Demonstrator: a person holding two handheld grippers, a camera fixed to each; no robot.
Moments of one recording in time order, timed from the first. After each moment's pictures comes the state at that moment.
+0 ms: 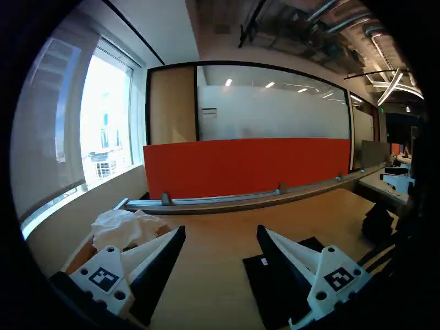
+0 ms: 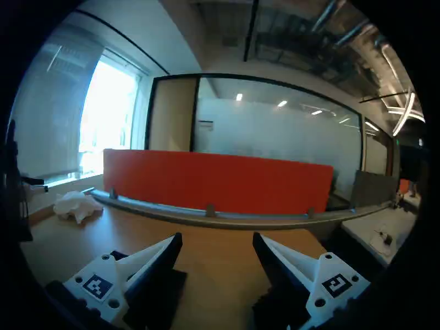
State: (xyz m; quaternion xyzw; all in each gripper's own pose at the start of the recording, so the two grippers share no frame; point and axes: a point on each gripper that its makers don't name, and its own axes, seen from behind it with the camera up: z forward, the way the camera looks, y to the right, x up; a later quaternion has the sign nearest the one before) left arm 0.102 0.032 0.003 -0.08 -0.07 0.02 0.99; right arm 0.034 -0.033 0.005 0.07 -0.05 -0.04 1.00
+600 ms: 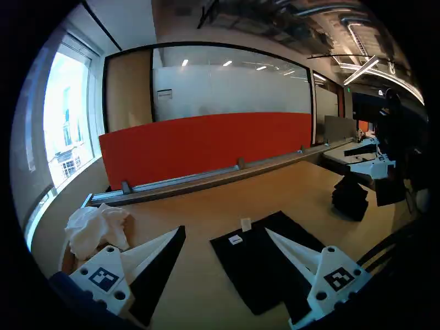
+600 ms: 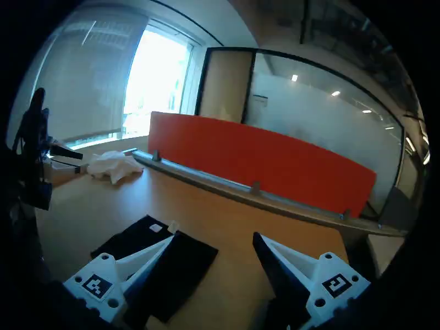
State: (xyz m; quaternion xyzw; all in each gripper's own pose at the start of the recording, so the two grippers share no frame) left arm 0.067 0.081 -0.007 -0.21 -0.13 0.06 0.97; right arm 0.002 -0.083 -0.009 0.21 -0.14 -0.12 0.96
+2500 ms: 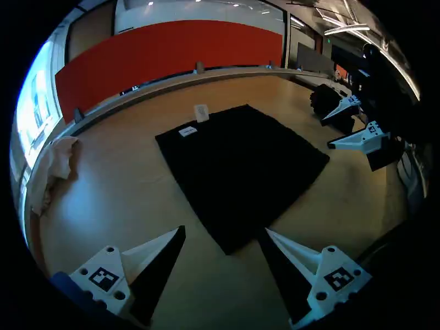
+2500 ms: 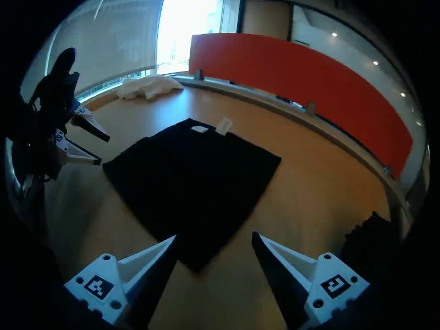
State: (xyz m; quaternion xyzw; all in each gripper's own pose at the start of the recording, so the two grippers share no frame) left arm -0.168 0.125 -0.069 -0.29 -0.34 0.12 0.89; right arm -0.233 -0.112 -0.081 0.29 -0.32 -0.16 0.89
